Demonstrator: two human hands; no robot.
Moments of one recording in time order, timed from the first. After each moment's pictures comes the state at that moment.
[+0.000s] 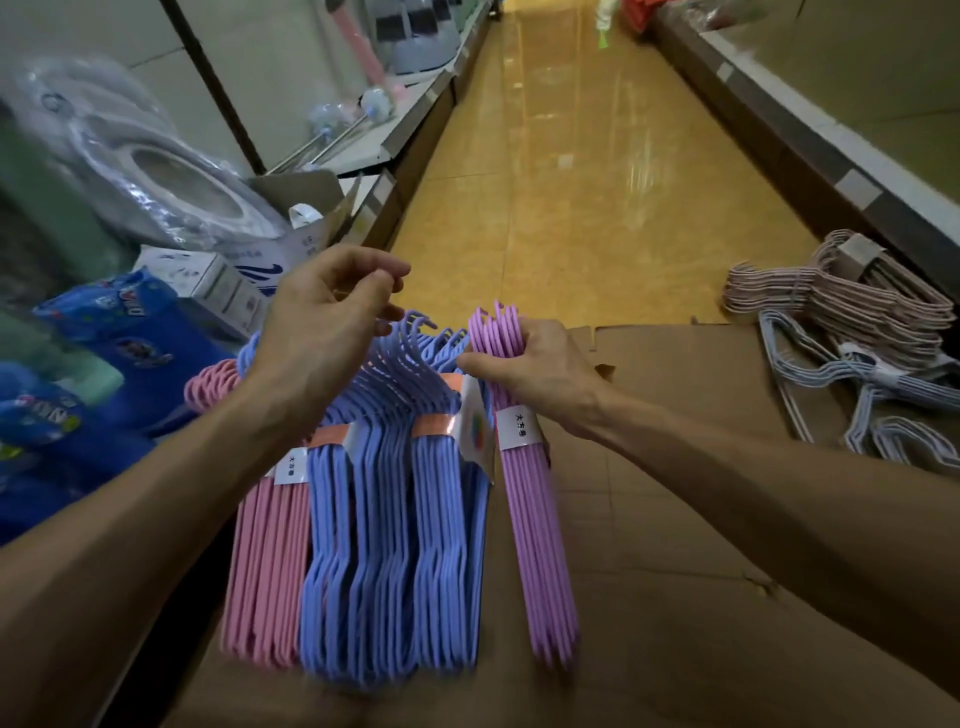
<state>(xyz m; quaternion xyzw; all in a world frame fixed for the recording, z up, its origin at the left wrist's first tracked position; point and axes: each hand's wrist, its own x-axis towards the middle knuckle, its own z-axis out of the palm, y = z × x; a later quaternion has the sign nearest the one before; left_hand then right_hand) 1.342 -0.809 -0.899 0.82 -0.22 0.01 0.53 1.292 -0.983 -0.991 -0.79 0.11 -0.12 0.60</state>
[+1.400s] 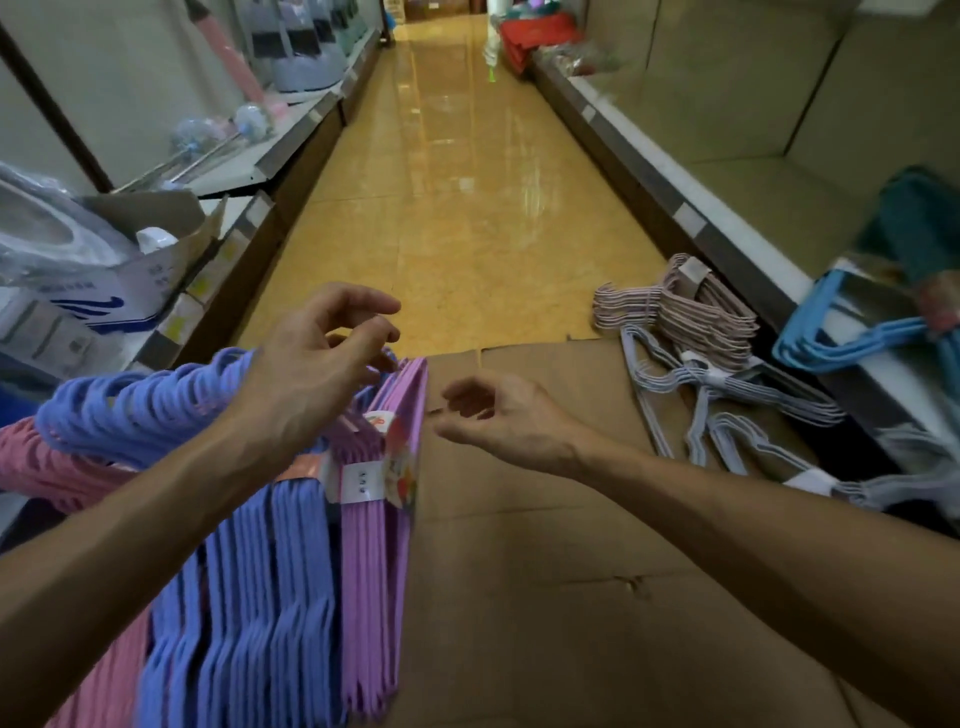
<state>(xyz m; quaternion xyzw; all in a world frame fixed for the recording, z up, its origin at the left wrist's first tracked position) 1.322 -0.887 -0.926 0.78 -0.32 -0.09 0.53 1.226 -1.056 -1.008 -0.85 0.13 -0.06 0.51</state>
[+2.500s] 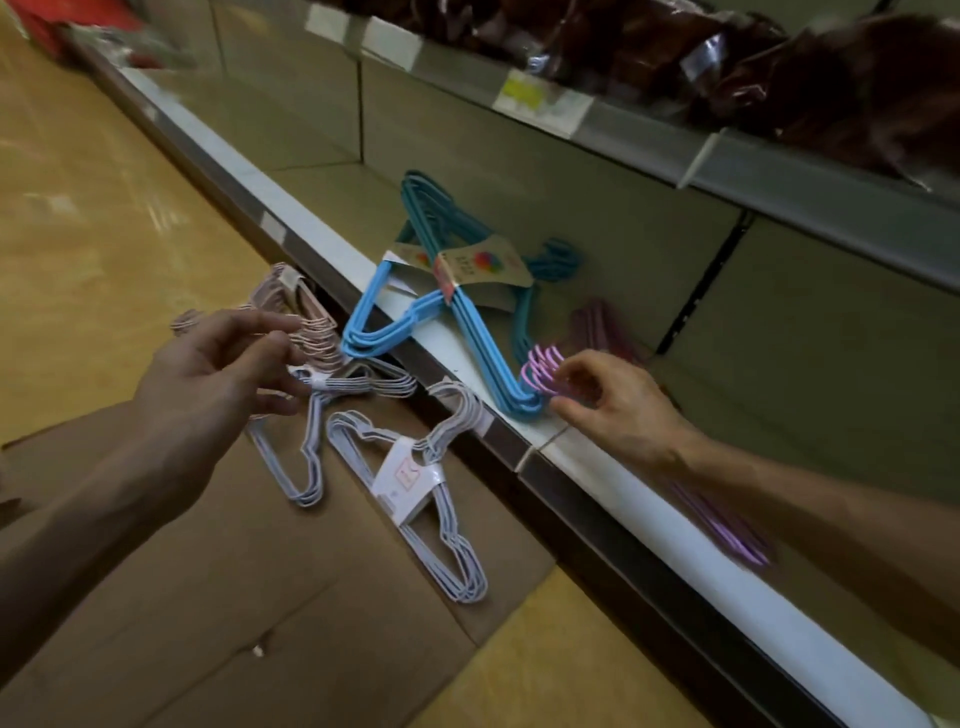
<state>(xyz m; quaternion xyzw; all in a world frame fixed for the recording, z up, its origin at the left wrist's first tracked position) 1.152 -1.119 -0.957 0.58 -0.42 -0.32 0.62 0.830 -1.243 -0.967 -0.83 0.50 -0.18 0.15</state>
